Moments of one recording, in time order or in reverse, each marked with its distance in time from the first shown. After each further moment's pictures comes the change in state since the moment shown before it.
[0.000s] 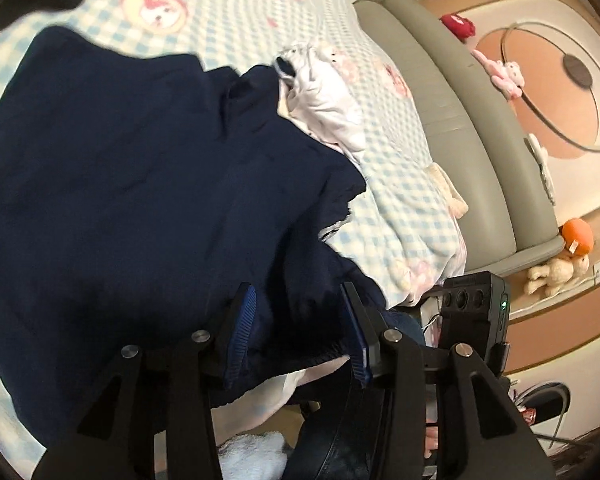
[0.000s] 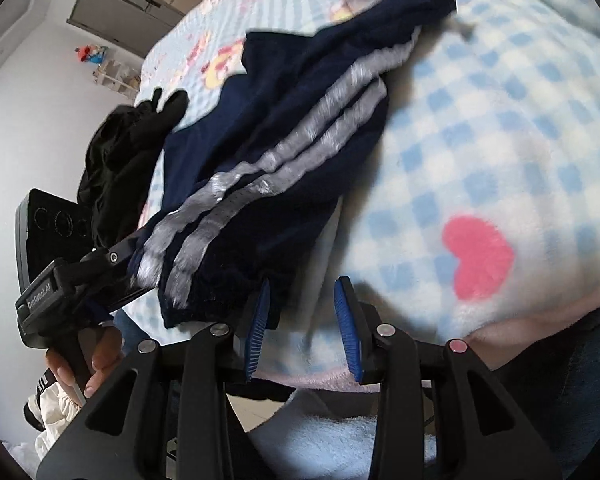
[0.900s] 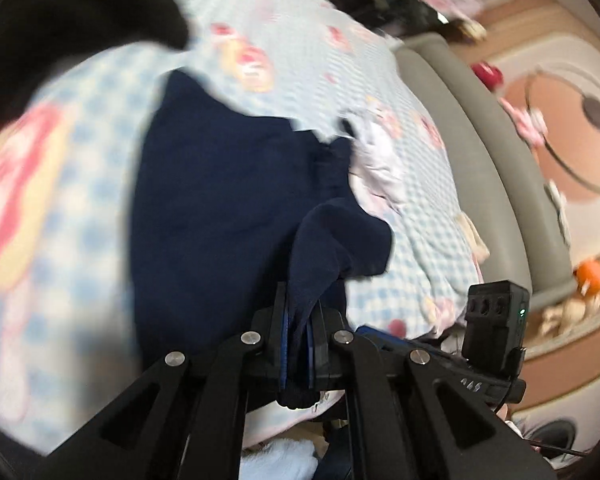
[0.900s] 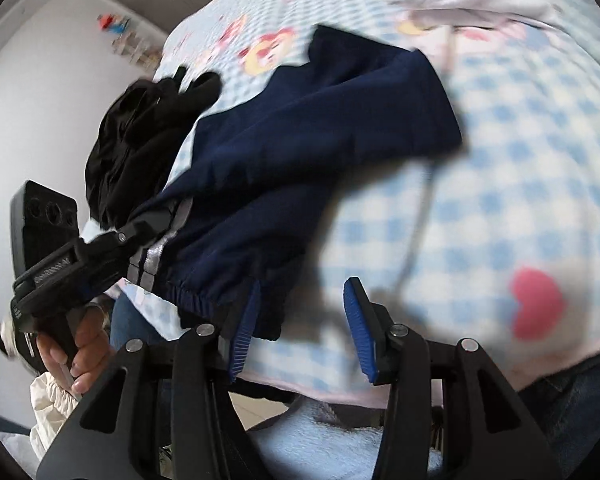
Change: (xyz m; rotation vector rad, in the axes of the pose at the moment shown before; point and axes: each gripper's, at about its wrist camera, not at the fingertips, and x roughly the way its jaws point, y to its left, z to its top) left arm -0.065 0.049 -0.029 -0.114 -0.154 0.110; right arm 0.018 0.054 0.001 -0.165 0.071 -0.006
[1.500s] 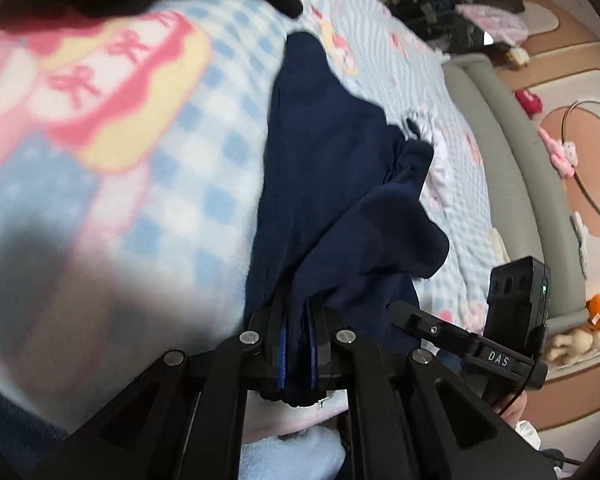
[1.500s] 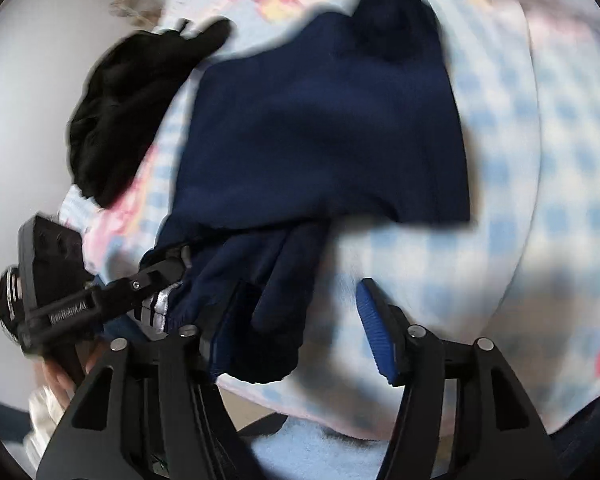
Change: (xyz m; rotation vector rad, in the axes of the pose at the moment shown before) left arm 0.010 0.055 -0.024 -0.103 -0.010 0.064; right arm 0.057 0.020 0.000 -0.028 0.073 -0.046
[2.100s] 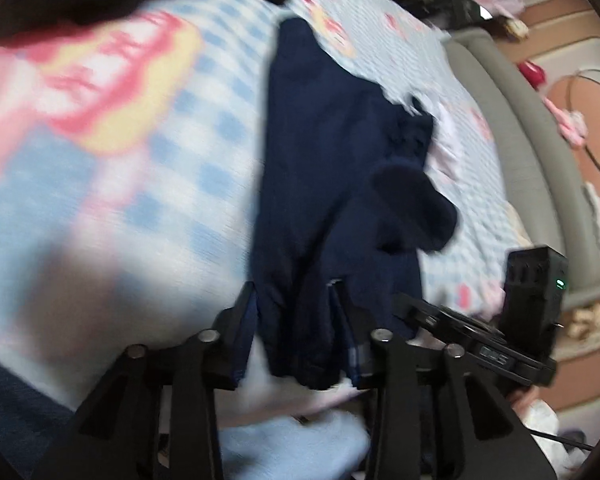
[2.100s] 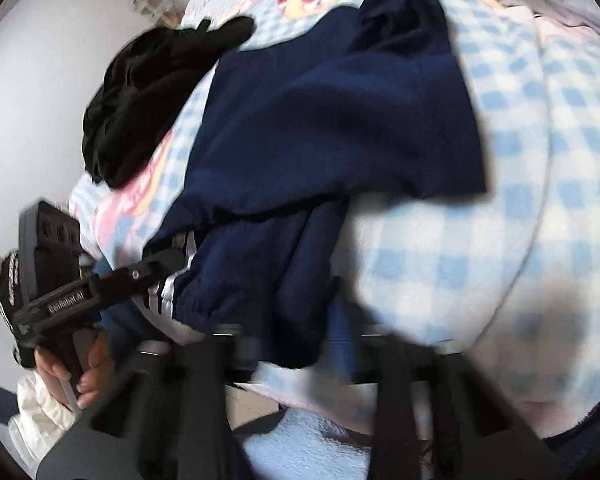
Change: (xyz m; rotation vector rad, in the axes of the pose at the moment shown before) left arm 0.005 -0.011 -0.004 0.079 0.092 0.026; right arm -0.003 0.002 -0.021 -0.078 -0.025 0.008
